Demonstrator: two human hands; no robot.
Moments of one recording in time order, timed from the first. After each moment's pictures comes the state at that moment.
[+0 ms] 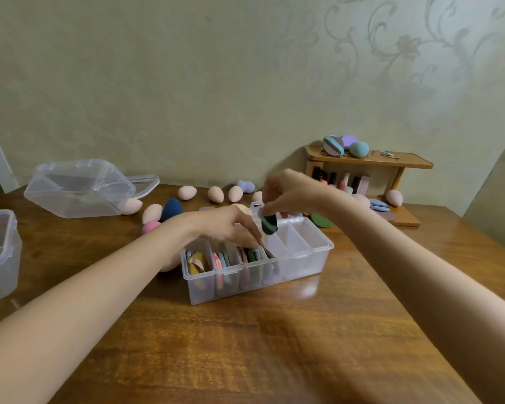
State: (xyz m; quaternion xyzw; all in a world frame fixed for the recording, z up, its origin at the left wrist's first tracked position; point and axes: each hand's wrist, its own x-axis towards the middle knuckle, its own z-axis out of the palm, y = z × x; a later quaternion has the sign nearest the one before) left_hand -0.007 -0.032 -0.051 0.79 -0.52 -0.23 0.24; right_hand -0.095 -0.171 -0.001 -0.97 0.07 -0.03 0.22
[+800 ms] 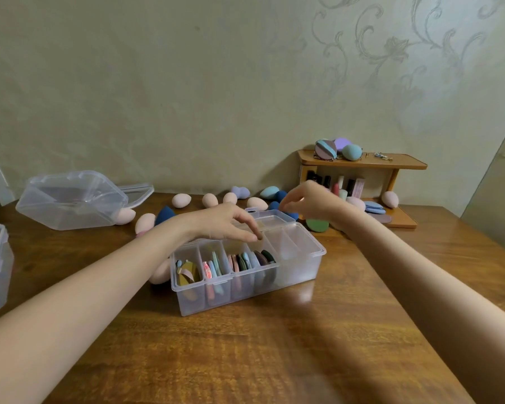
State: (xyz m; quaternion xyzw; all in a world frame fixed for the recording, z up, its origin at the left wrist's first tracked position) left_hand 0.000 -0.044 -0.045 0.79 -0.51 -0.23 0.27; right_hand -0.096 -0.226 -0.026 -0.96 0.14 -0.09 0.23
